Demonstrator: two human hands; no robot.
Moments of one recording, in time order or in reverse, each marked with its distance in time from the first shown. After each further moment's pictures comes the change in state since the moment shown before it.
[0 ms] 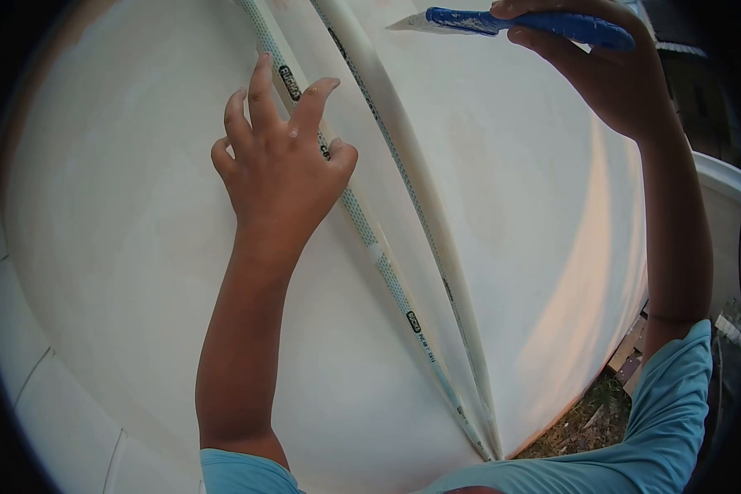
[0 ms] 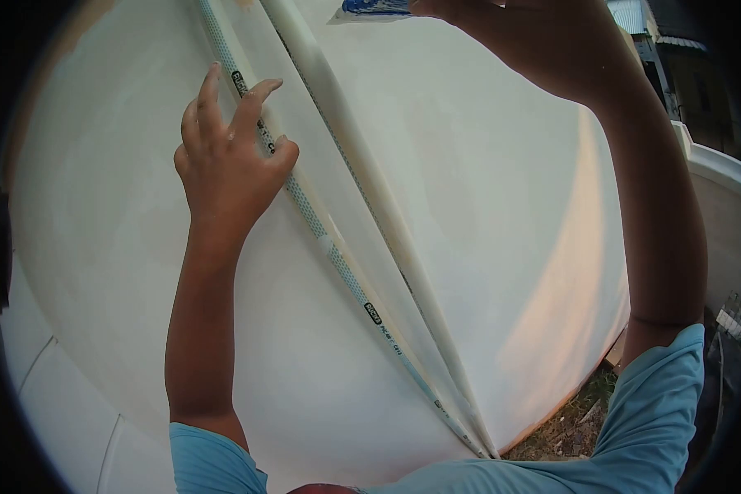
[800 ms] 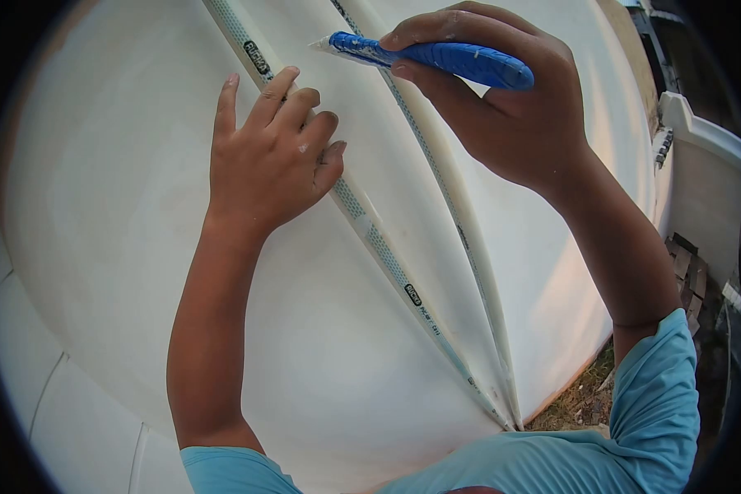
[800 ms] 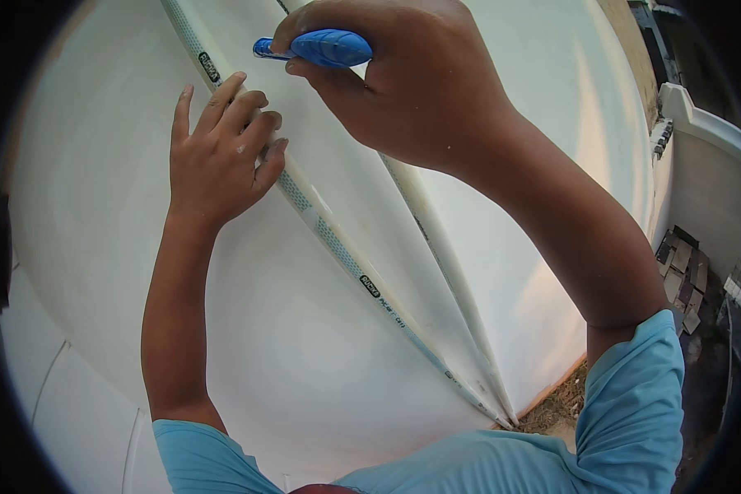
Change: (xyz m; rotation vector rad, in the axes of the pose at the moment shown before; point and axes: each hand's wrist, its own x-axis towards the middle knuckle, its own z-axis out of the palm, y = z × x) left_hand -0.016 -0.020 0.026 0.117 -0.101 0.659; right_hand -0.050 -0.039 0.099 0.352 0.259 0.163
